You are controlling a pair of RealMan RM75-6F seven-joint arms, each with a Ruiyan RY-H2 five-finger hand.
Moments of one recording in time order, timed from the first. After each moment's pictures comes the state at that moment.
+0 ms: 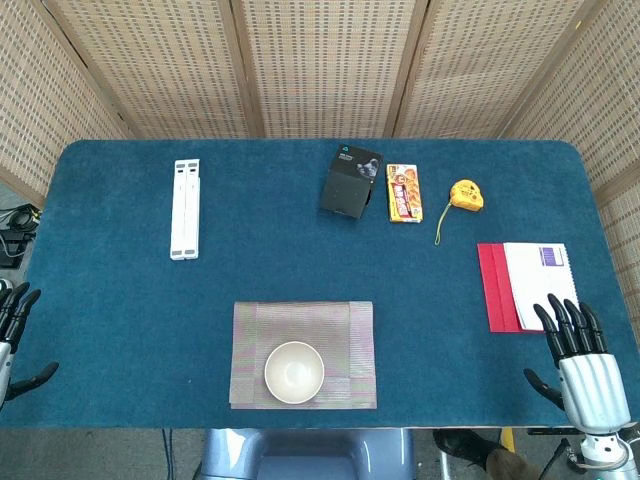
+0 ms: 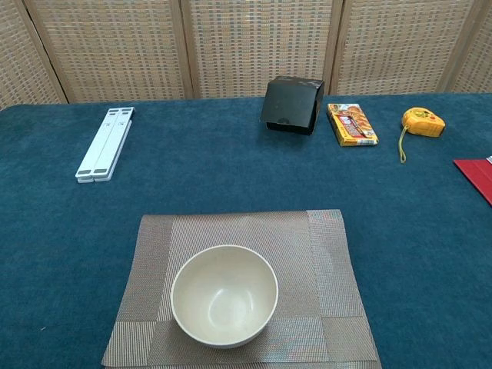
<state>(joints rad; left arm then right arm) 0.00 -1.07 0.00 -1.66 1.62 1.62 0.07 0.01 -1.23 0.03 -1.51 -1.74 1.72 -0.10</state>
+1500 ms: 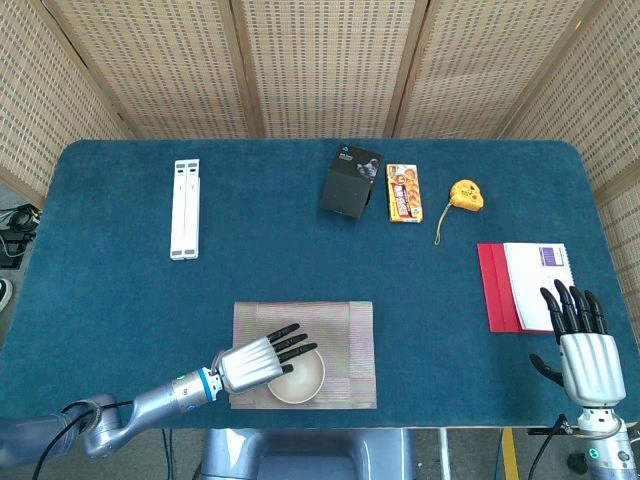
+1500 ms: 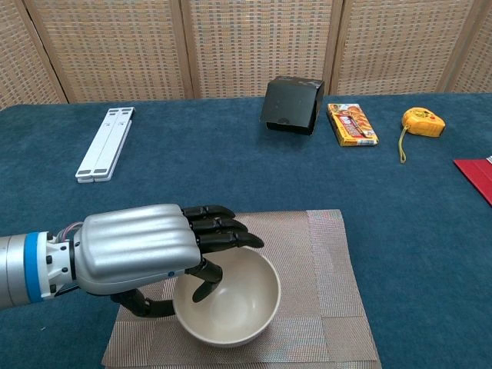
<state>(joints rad) -0.70 -1.59 0.04 -1.38 1.97 0.92 0.20 0.06 -1.26 0.08 -1.47 -1.57 1.58 -0.12</state>
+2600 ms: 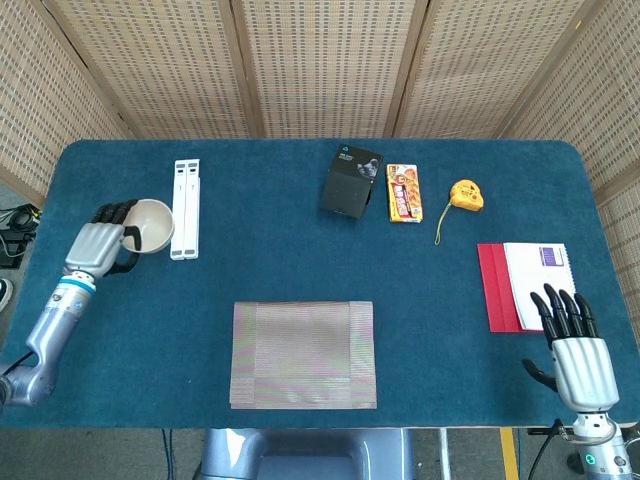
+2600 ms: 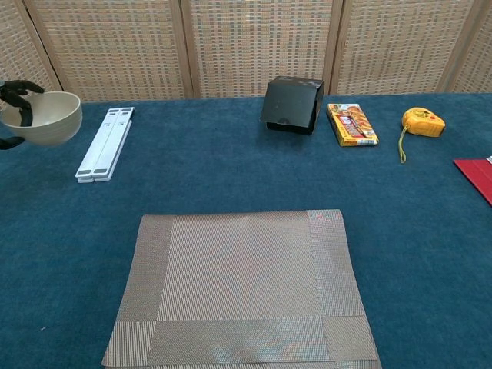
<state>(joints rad) -0.60 -1.35 -0.17 -1.14 1.25 0.84 -0.08 0.06 -1.26 0.05 -1.49 -1.62 1.59 -0.12</state>
